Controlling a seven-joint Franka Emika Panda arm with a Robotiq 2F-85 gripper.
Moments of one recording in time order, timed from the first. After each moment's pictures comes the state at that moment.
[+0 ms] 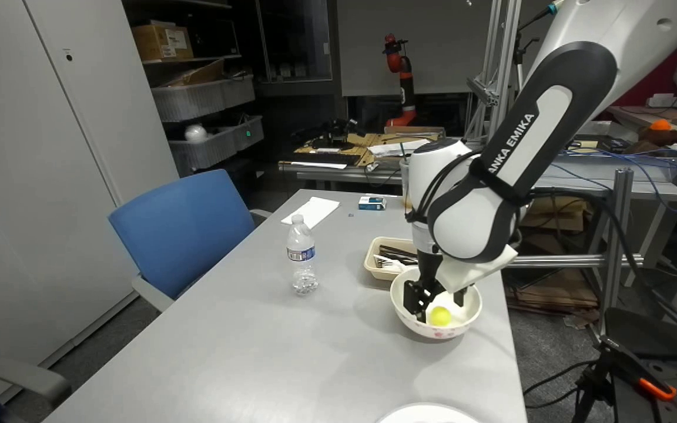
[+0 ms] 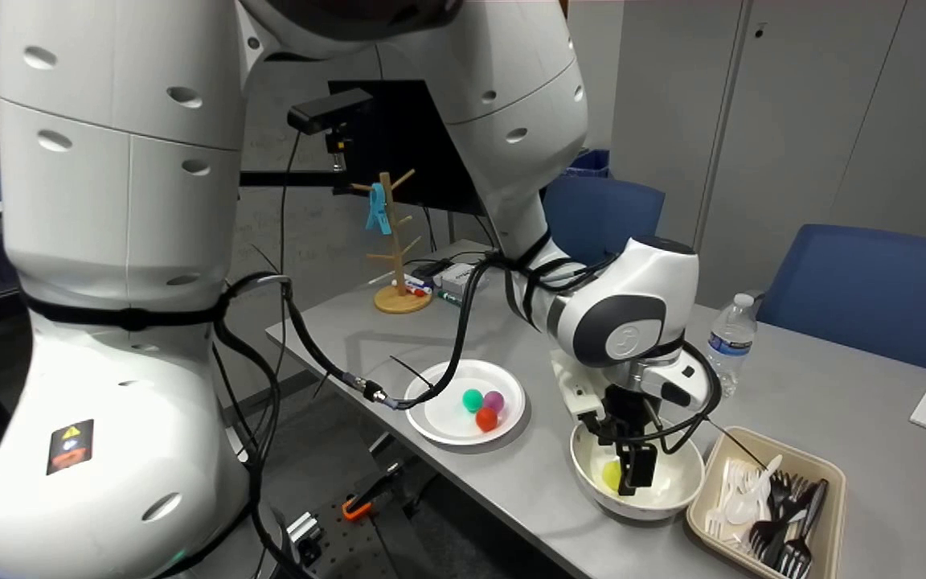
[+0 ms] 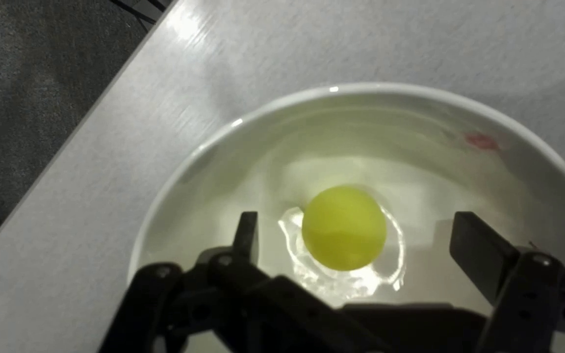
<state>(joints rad) -0.01 0.38 -0.12 -2.35 0.01 2.66 0.41</state>
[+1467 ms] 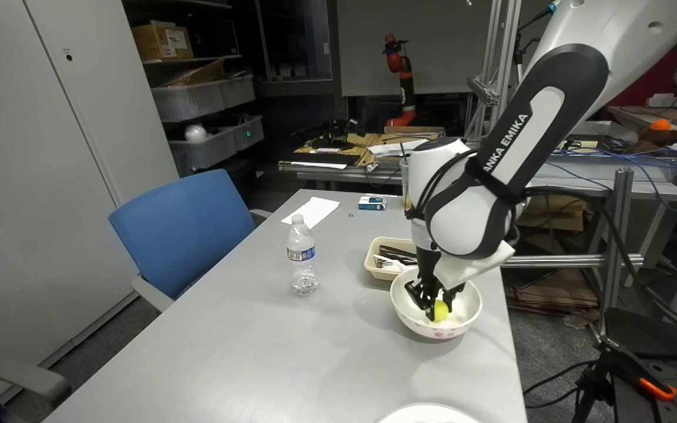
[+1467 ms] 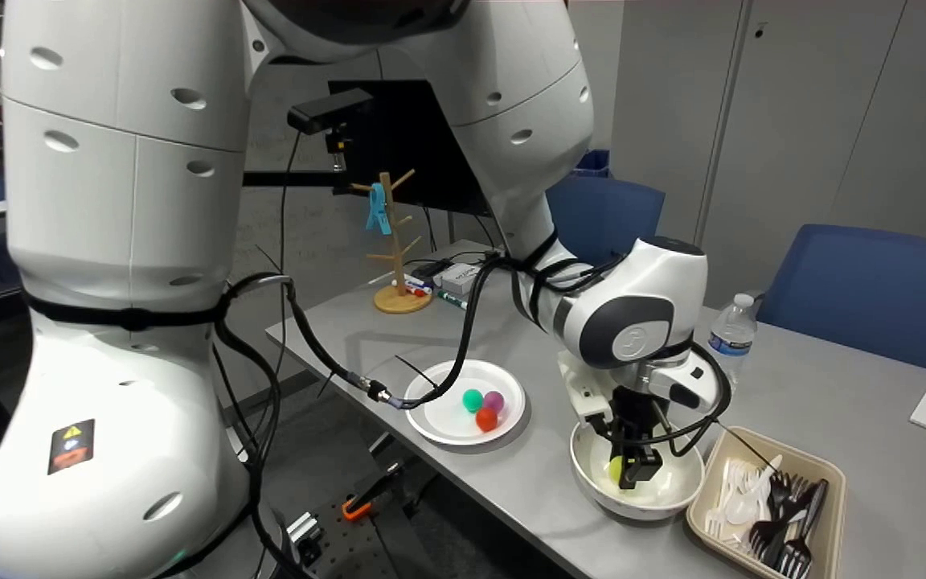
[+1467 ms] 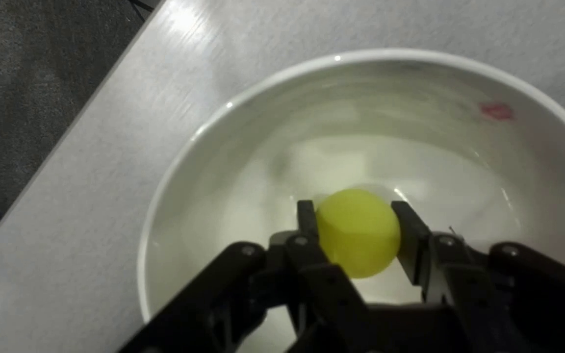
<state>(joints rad) 0.00 0.39 -0.14 -2.34 0.02 2.66 0.41</state>
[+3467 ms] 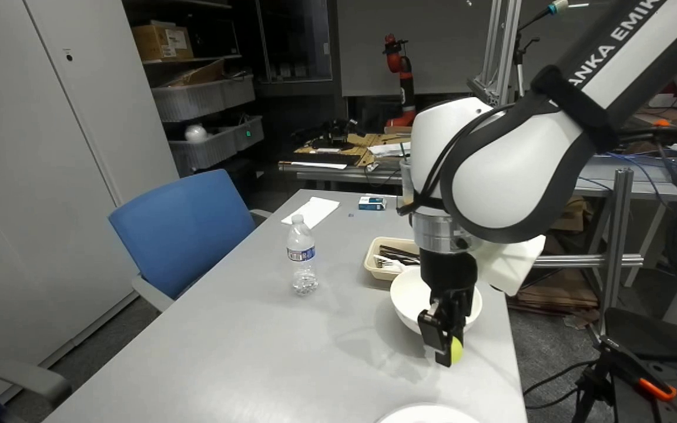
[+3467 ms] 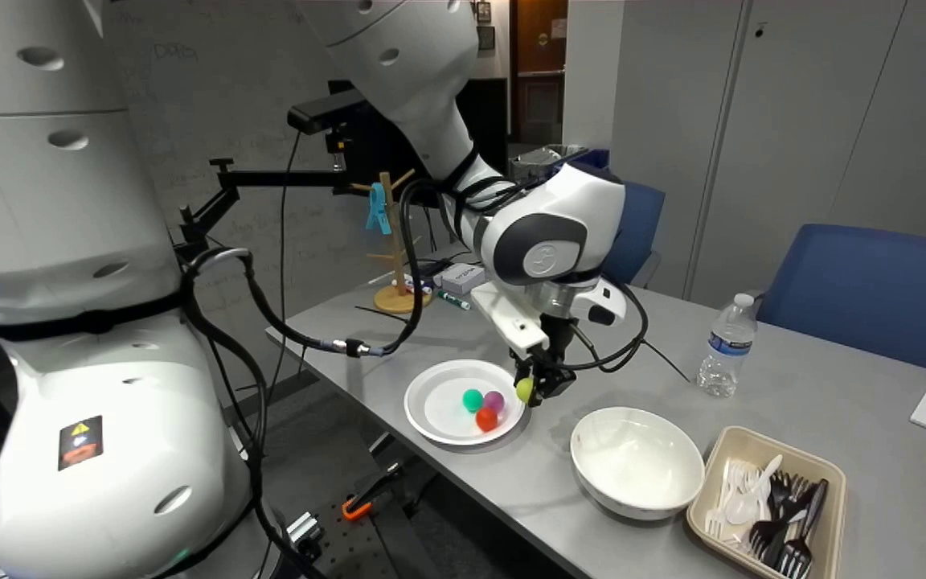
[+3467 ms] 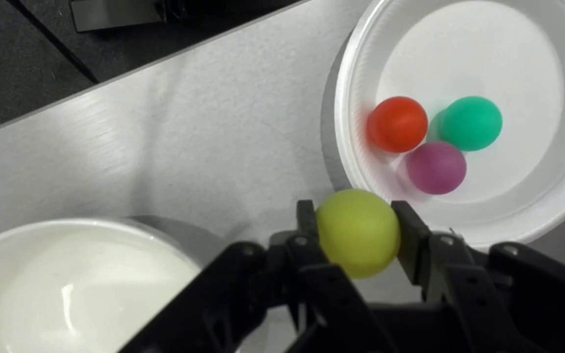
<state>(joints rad) 0.04 0.09 0.05 -2.50 0.23 2.46 0.01</state>
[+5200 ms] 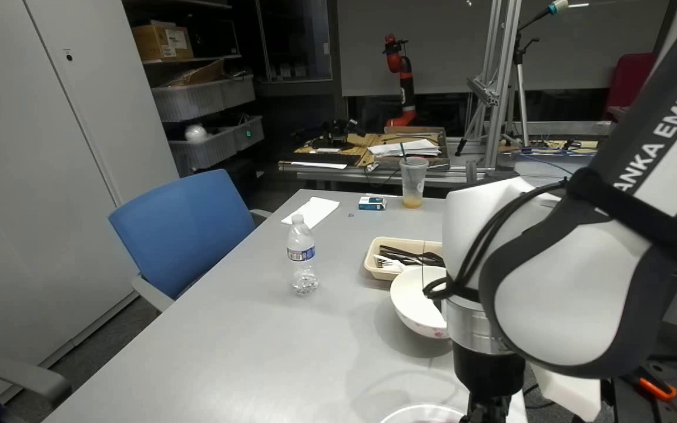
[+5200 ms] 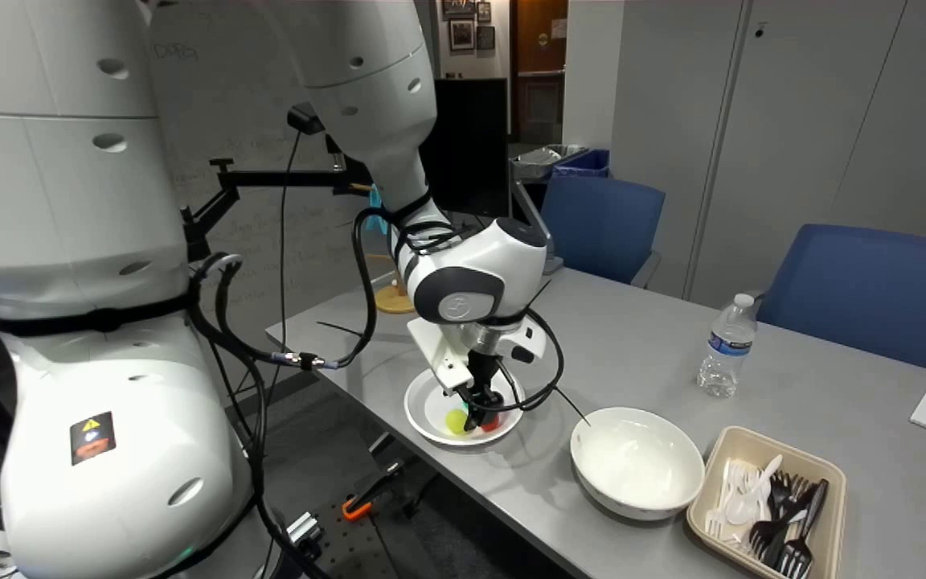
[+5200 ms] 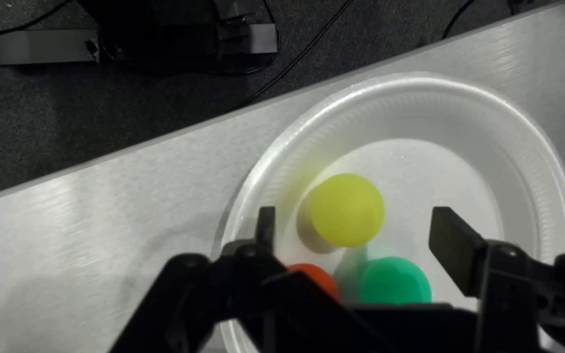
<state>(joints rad) 0.08 0.17 0.22 -2.65 0.53 2.64 -0.15</state>
